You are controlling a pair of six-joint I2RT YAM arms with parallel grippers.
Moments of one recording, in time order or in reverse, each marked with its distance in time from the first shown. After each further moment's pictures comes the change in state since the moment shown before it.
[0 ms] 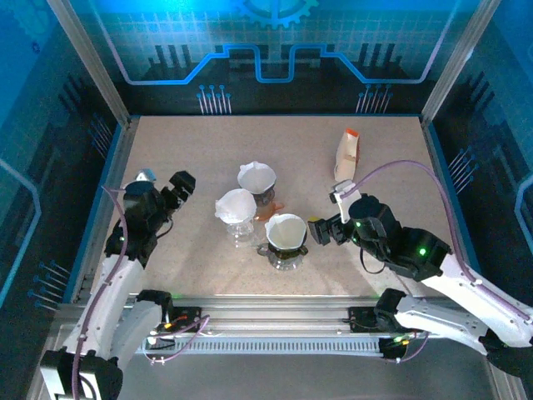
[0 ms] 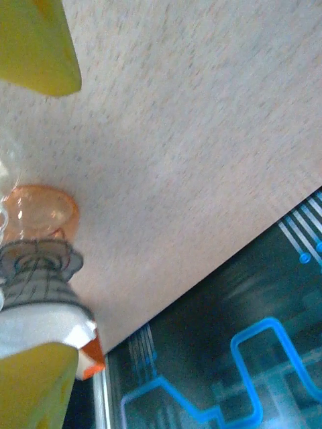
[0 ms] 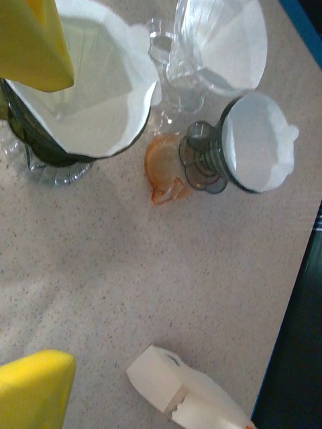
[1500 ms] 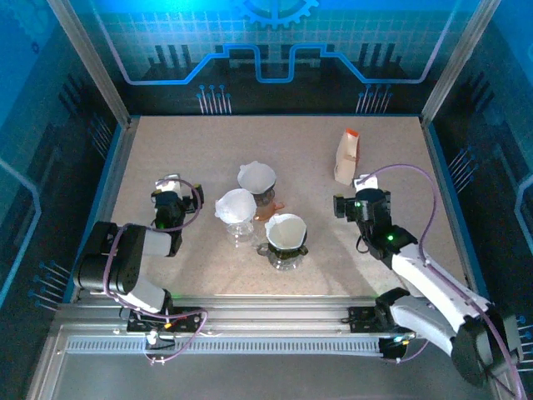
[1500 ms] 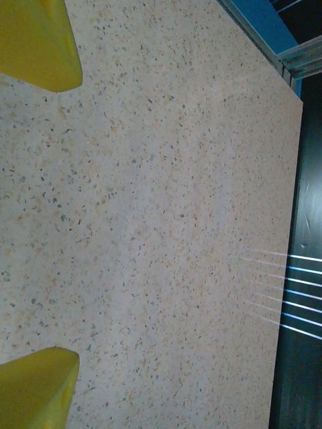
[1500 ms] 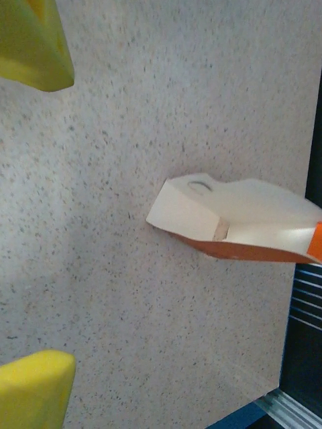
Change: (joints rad) left arm 0.014 0.749 -0.330 1.187 -0.271 0.756; right arm -0.508 0.176 -0.431 0.653 0.055 -0.122
